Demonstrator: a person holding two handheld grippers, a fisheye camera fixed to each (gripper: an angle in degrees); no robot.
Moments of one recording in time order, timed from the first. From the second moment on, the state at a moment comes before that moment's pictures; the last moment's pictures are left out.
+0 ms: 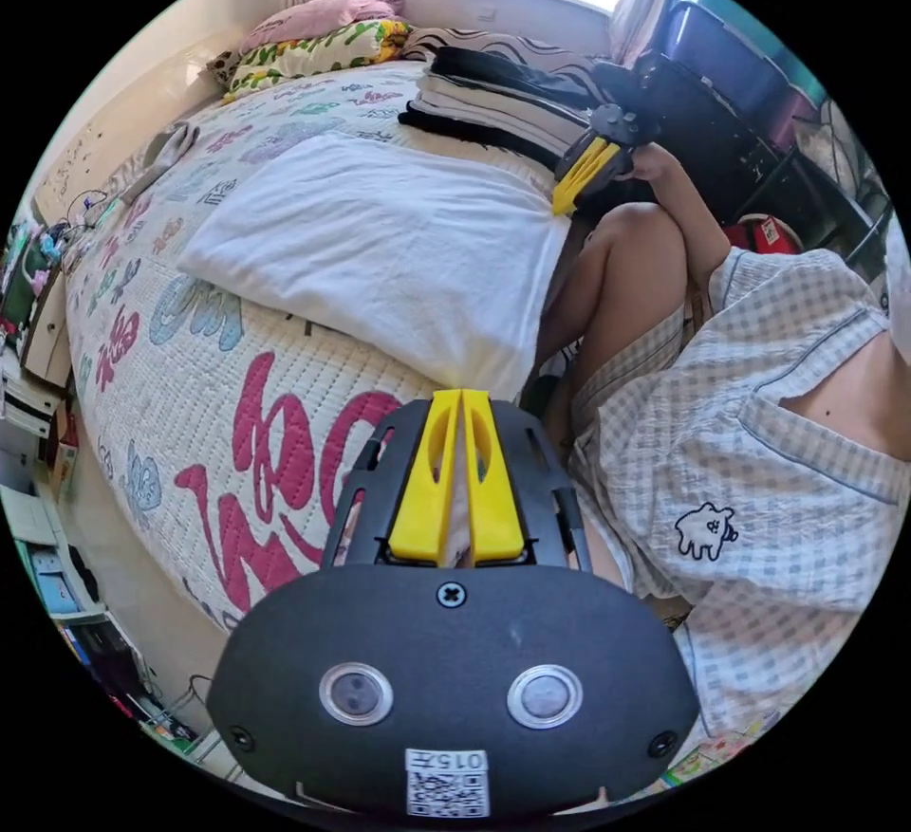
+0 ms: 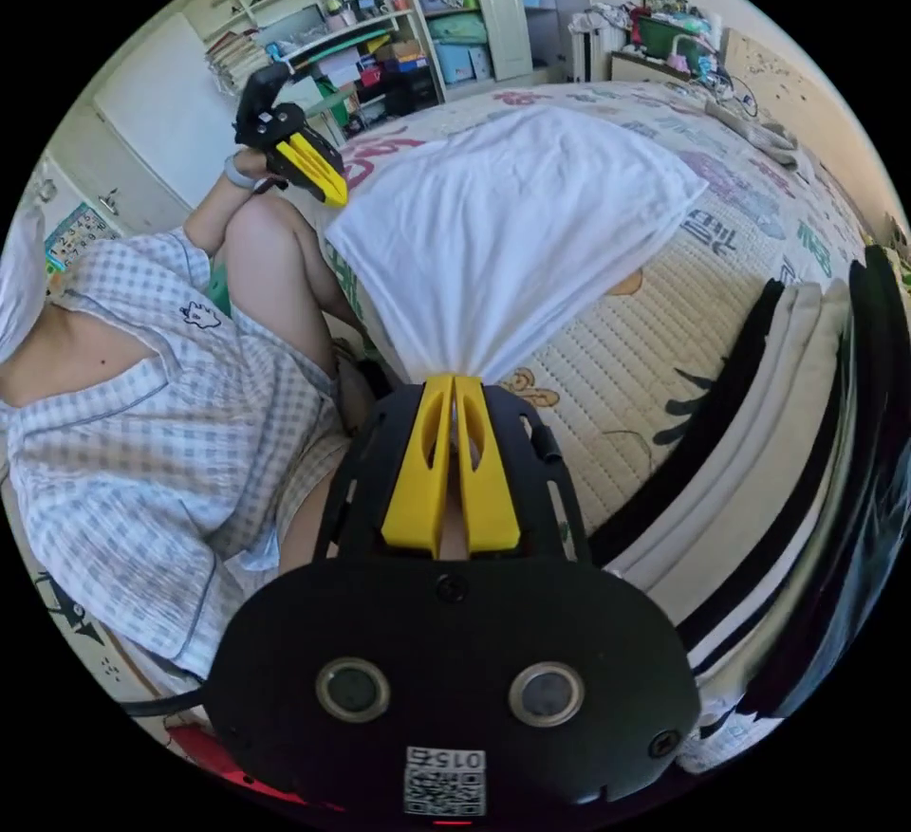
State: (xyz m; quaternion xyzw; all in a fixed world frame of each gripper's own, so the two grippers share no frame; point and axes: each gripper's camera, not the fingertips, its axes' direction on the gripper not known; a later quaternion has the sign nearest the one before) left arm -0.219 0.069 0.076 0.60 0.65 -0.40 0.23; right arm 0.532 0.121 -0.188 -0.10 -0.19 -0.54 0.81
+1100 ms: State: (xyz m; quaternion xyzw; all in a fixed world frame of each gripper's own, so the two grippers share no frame) left arm -0.146 -0.205 0.377 0.49 0.73 -0.41 -0.23; right arm 0.494 -0.226 -0.008 -0.15 -0.30 -0.36 0.87
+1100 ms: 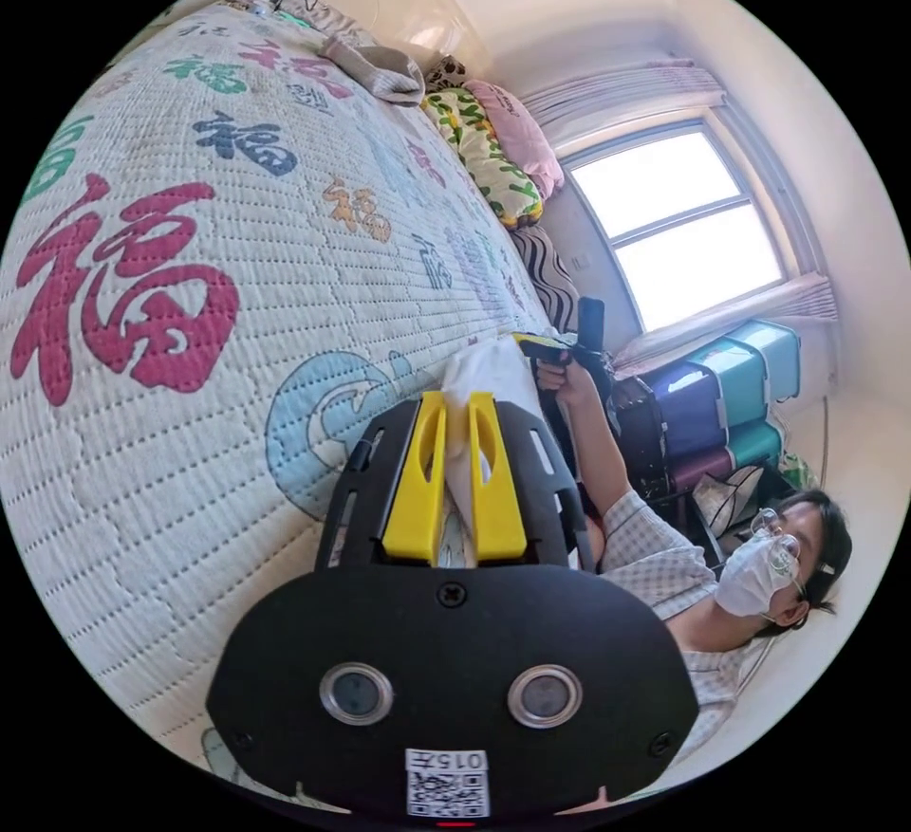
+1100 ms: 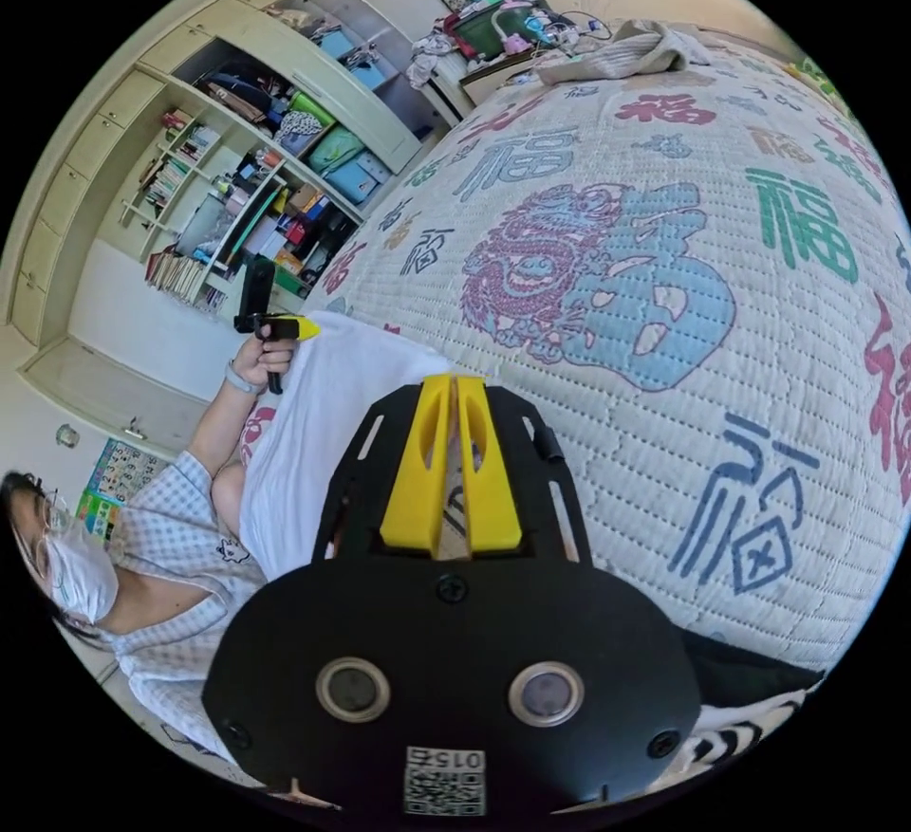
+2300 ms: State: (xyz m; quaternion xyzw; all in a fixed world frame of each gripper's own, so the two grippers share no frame) left arm -0.091 -0.206 0.398 0.44 0.74 -0.44 -0.26; right arm 0.485 -0.303 0.043 -0.22 -0.49 -0.34 0.77
